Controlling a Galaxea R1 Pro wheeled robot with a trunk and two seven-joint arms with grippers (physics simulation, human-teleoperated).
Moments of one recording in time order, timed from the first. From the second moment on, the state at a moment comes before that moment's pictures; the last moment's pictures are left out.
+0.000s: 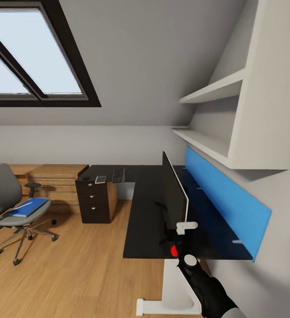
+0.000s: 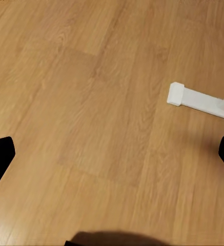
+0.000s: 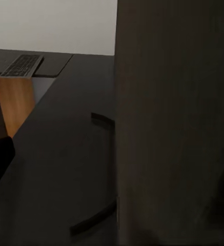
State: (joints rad) left arm -0.06 0.07 -0.35 -0.32 0.64 -0.40 0.02; right arm -0.45 0.06 0.37 -0.91 -0.11 -0.06 -0.35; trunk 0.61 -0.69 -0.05
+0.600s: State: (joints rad) left arm -0.06 0.07 -0.35 -0.32 0.64 -0.40 0.02; right arm -0.45 0.06 0.37 -0.91 -0.11 -0.06 -0.35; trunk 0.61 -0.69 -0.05
